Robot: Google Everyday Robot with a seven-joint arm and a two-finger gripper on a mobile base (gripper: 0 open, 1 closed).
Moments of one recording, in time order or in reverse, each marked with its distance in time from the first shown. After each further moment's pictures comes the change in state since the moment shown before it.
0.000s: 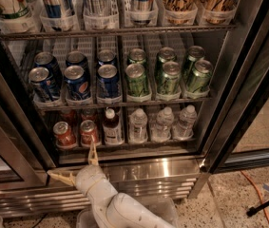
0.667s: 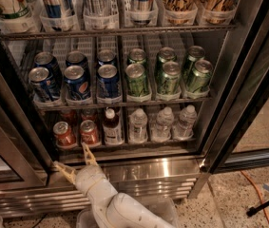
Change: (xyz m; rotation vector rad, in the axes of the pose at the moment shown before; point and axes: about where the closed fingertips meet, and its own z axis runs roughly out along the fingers) arm 0.000 0.000 0.000 0.000 0.000 0.000
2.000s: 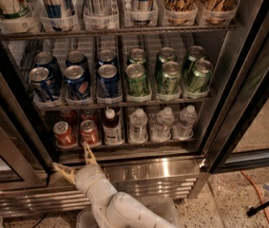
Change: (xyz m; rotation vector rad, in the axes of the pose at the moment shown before) arm 0.002 0.000 0.003 -0.004 0.007 -0.018
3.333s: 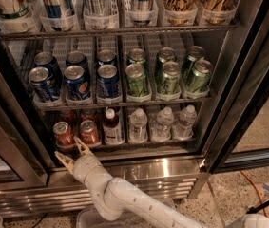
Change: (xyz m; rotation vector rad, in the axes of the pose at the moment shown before) arm 0.006 -0.006 0.036 -0.052 0.033 -0.079
